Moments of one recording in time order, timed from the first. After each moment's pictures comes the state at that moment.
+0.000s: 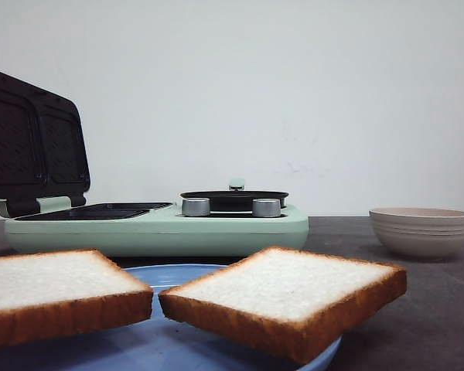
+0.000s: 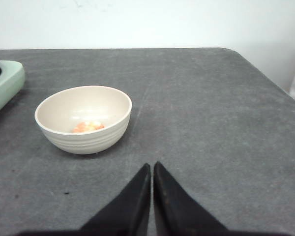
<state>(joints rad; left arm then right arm) -0.09 0.02 0.03 -0.17 -0.18 -0.08 -0.05 0.00 0.02 -0.17 -0.01 0.08</state>
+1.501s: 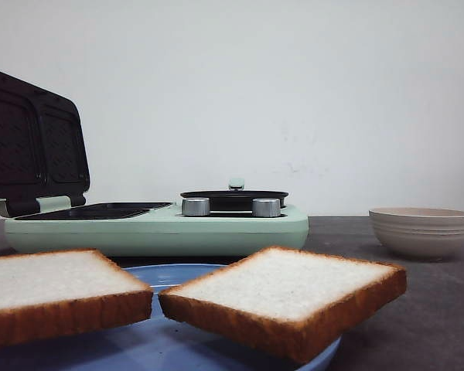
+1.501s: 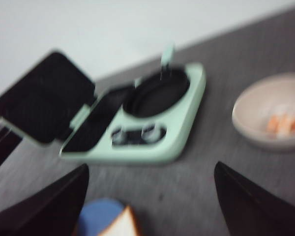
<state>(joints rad) -0.12 0.71 0.70 -0.87 0.37 -0.35 0.00 0.28 0.43 -0.41 -0.58 0.48</state>
